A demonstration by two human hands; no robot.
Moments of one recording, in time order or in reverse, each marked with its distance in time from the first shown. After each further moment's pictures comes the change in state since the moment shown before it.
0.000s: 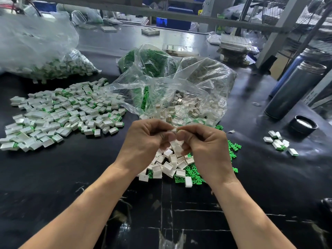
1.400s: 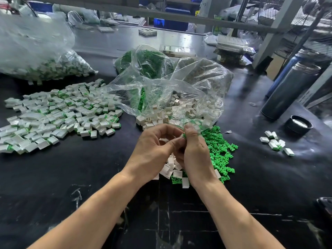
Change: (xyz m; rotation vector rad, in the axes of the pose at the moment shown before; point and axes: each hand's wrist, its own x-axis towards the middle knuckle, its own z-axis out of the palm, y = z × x) left_hand -0.009 -0.002 0.025 0.008 -0.051 -0.008; right_hand -0.008 -0.003 0.019 0.052 -0.066 0.195
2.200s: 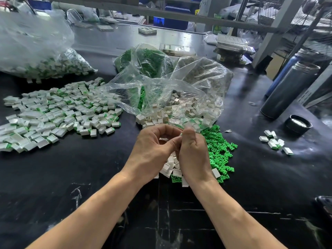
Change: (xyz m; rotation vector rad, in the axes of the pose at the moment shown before) left_hand -0.003 0.002 0.001 0.032 0.038 0.013; right_hand 0.011 0.019 0.003 -0.106 0.112 -0.079
